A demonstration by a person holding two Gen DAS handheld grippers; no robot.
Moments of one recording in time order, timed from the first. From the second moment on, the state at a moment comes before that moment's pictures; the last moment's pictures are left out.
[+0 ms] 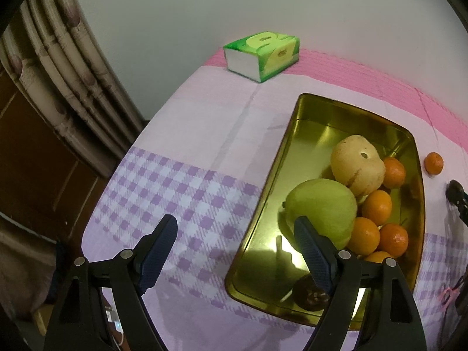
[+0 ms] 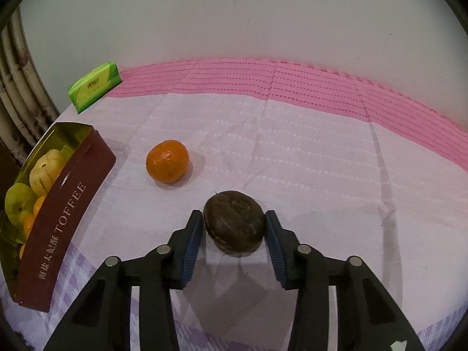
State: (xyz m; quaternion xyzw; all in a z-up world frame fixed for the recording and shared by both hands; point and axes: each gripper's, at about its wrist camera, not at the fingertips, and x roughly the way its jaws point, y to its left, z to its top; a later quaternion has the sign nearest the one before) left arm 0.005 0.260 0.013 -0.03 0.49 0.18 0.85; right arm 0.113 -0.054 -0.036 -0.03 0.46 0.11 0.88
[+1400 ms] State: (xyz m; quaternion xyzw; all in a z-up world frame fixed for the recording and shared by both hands) left arm 0.125 0.030 0.002 0.05 0.52 -0.08 0.85; right arm 0.087 -0.165 -0.027 0.00 0.43 -0.01 0.90
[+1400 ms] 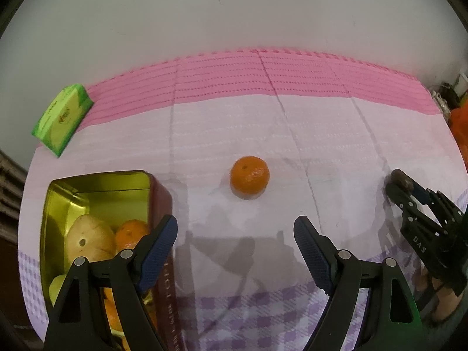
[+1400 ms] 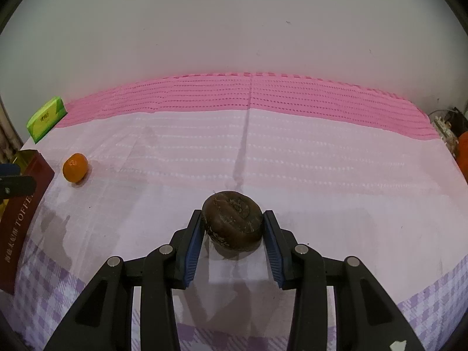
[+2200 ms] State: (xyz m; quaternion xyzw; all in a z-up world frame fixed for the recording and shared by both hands) left arm 0.166 0.005 -0.020 0.05 0.54 -0.09 0.84; right arm 0.085 -0.175 -0.031 0.02 0.44 0.00 0.90
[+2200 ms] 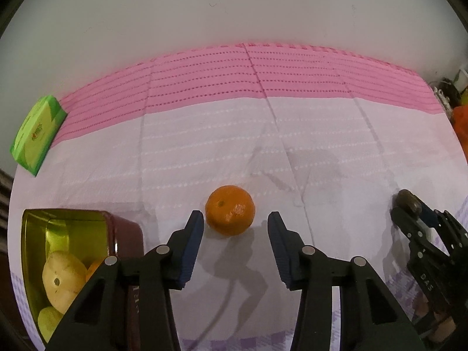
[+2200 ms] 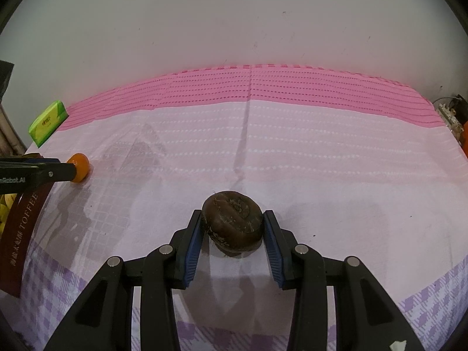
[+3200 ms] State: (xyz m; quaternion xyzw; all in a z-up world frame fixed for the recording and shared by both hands) left arm 0.134 0.006 -0.015 0.05 0.54 -0.09 0.83; right arm 0.085 -0.171 -0.032 0.01 0.44 0.00 0.90
